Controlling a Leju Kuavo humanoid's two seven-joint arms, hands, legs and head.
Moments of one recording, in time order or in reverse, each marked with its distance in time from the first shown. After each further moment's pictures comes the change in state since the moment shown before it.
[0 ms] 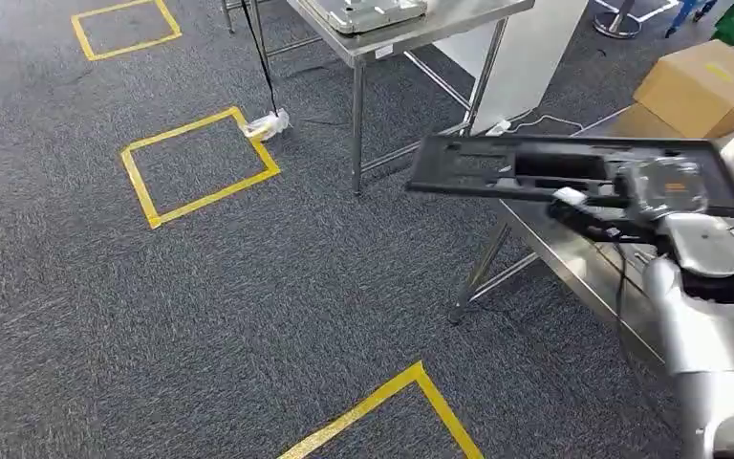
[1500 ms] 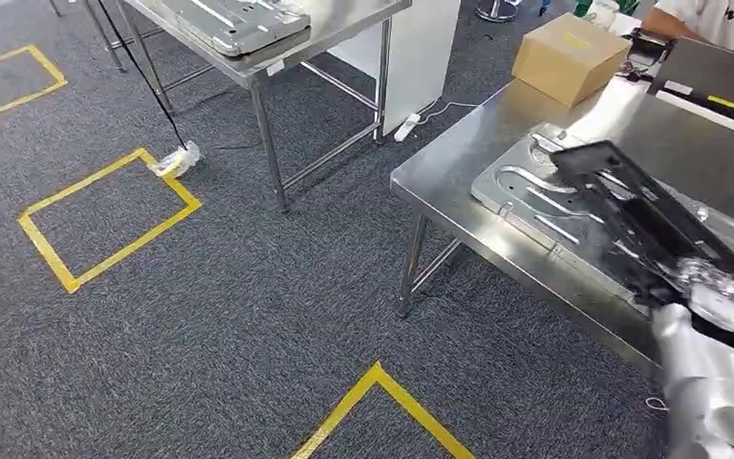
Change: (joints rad) left arm -0.135 0.089 0.015 0.000 -0.428 0.058 -0.056; right arm -0.015 0.151 -0.366 0.453 0.161 0.021 0.226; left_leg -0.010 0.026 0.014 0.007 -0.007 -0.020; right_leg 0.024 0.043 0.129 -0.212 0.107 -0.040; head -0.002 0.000
